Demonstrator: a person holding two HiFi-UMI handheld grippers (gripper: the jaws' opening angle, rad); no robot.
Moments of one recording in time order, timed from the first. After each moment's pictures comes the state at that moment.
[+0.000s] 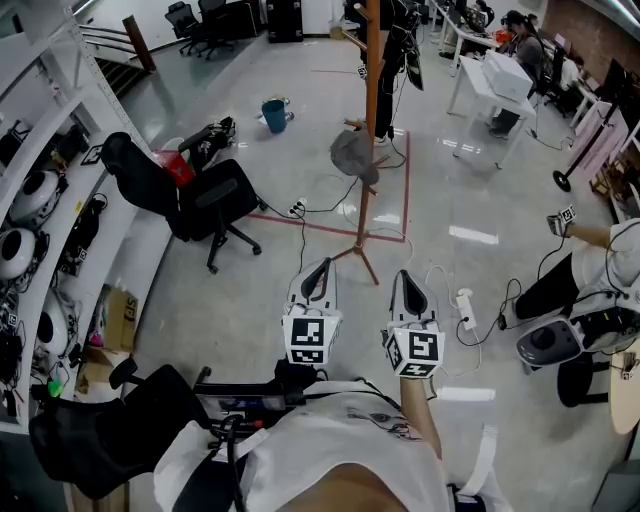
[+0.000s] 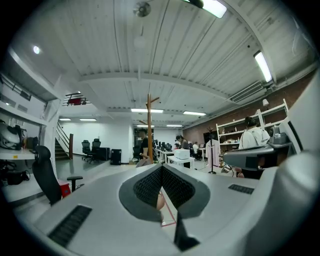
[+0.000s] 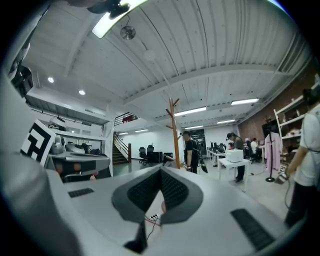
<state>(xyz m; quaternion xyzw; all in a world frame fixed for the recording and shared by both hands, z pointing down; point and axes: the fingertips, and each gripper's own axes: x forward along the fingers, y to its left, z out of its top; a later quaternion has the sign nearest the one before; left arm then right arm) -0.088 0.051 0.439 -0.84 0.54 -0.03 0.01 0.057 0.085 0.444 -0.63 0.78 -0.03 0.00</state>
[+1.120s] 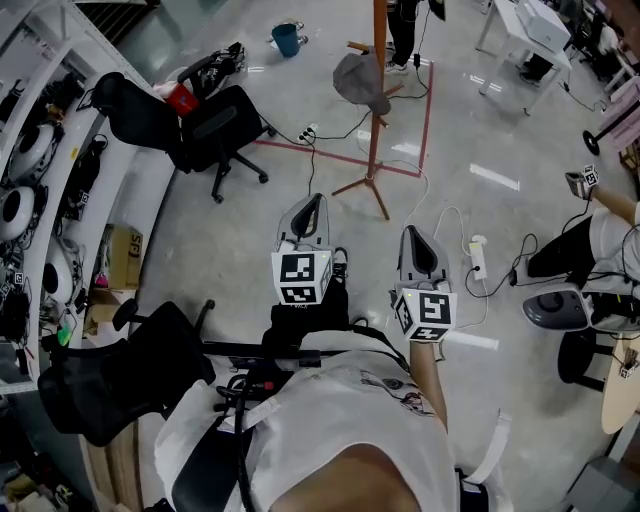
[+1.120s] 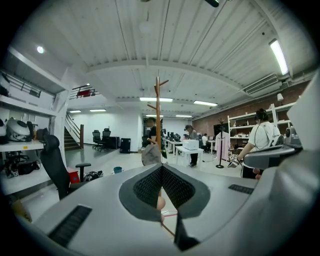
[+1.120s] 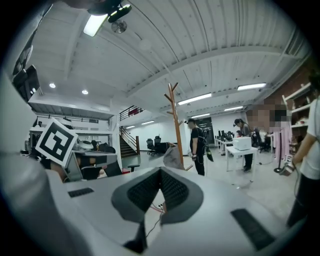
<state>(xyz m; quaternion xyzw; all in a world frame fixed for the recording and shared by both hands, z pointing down) -0.087 0.009 0.488 -0.81 0.58 -0.07 -0.05 0.083 0.068 0.494 -0.58 0.81 -0.08 -0.03</state>
